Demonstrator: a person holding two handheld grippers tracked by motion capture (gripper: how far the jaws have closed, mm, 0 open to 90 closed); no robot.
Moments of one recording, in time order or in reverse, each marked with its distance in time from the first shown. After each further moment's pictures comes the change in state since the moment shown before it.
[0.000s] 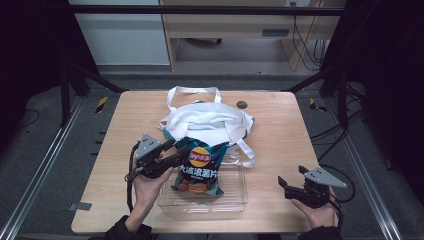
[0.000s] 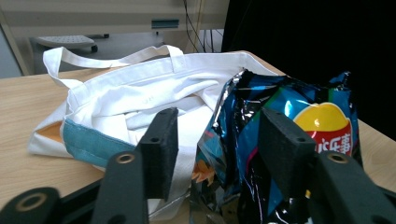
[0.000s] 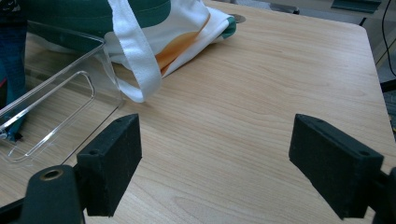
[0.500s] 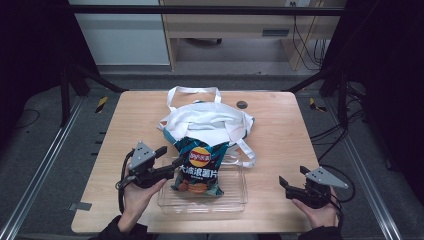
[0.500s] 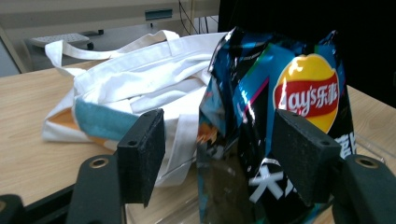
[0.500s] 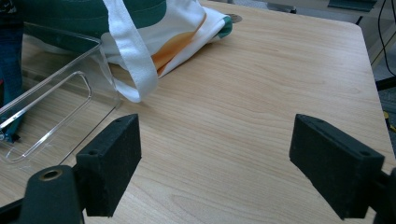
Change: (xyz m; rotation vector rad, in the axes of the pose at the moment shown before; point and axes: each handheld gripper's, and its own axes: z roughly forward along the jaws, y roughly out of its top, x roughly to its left) left arm 0.006 -0.017 -0.023 0.041 -0.002 0.073; right arm -0.001 -0.001 -0.002 -0.002 -0.009 0.012
